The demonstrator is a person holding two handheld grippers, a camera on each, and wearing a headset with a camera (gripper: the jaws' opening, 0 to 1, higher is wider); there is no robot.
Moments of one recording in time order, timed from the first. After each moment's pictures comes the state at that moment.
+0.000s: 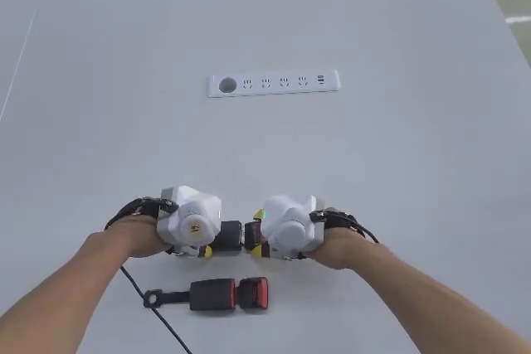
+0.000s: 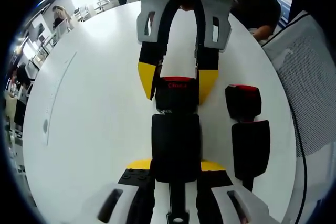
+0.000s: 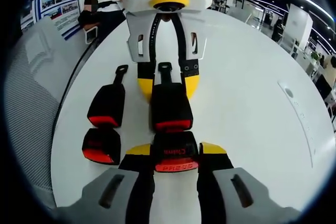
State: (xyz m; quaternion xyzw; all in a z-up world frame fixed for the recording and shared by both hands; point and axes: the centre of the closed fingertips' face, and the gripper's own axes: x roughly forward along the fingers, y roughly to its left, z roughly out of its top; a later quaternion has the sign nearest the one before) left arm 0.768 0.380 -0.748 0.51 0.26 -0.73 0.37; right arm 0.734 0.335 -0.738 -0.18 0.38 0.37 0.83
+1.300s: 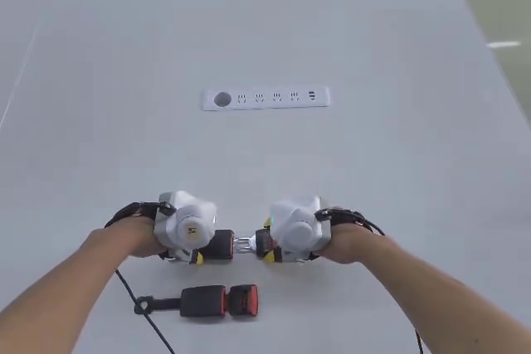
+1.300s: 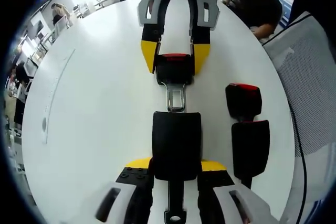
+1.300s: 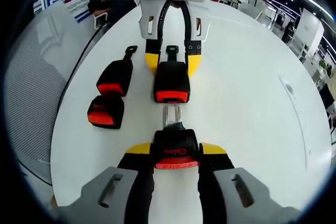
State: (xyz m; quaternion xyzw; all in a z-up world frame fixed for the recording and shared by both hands) left arm 0.769 0.382 -0.748 0.52 0.28 -0.72 0.37; right arm 0.708 0.297 -0.740 -0.22 0.41 0.40 0.79
